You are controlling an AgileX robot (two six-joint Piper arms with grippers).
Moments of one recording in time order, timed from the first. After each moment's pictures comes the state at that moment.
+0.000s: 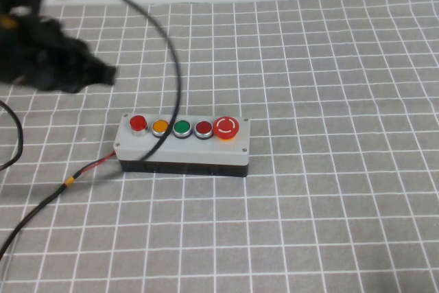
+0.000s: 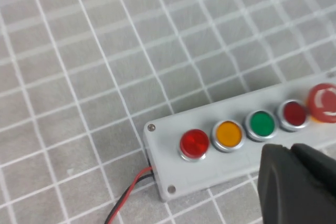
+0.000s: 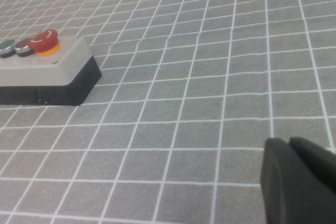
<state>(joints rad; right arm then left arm) 0.19 -0.01 0.03 0.38 0.34 -0.11 -0.21 1.36 -1.22 -0.30 0.75 0.40</state>
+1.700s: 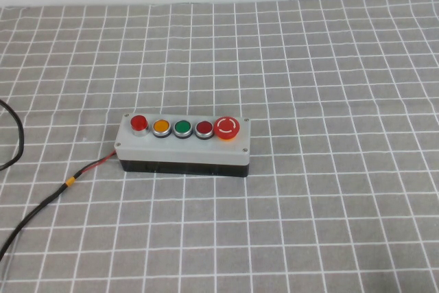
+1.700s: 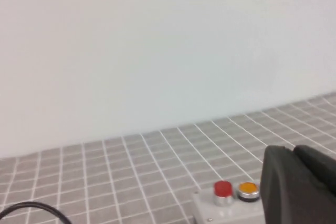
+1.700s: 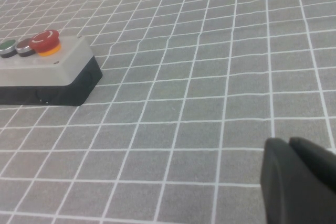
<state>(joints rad) 0.19 -0.01 0.03 0.38 0.34 -0.11 -0.28 0.02 -0.16 -0.21 0.12 0.36</state>
